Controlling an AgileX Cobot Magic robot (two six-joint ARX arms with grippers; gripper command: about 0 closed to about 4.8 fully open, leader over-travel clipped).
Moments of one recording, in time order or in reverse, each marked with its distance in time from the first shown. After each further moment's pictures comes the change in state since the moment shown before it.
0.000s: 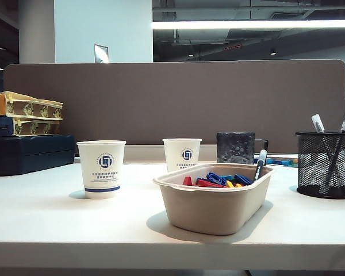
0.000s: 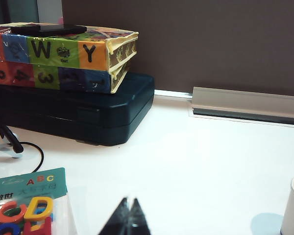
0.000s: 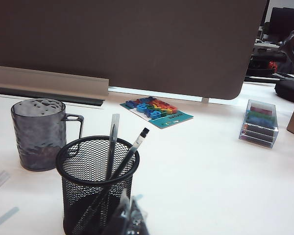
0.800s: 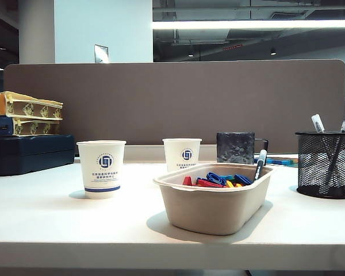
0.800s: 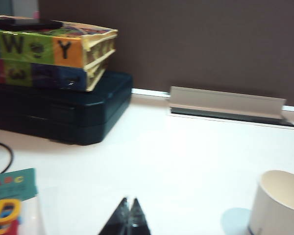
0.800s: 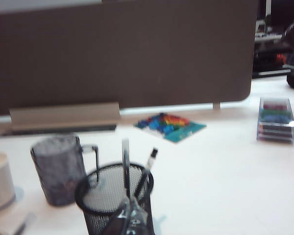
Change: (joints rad) left arm 0.000 0.000 0.000 0.002 0.087 -0.044; right arm 0.000 0.000 0.000 0.076 0.000 0.198
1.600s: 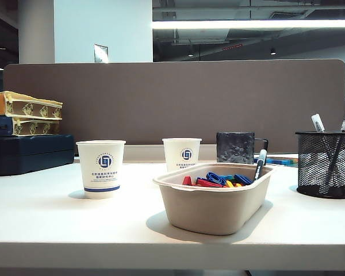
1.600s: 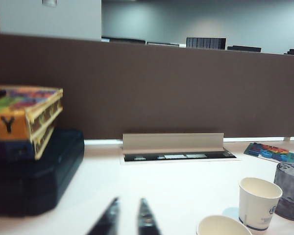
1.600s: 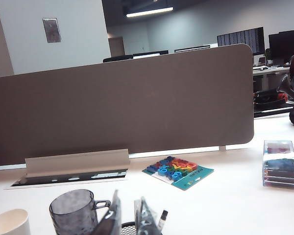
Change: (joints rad) left arm 0.000 0.011 0.151 0.021 0.188 0.026; right arm 0.000 0.008 0.143 -0.014 -0.002 0.035
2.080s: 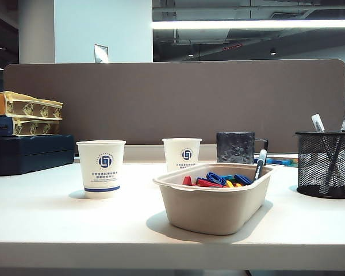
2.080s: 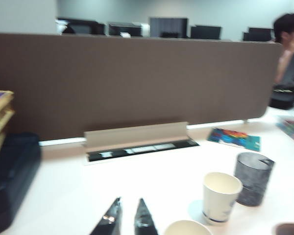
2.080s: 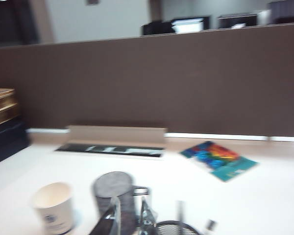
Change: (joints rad) left arm -0.009 0.324 0.189 0.052 0.159 0.015; right arm 0.000 0.325 0.205 -0.011 -0.199 -0.030
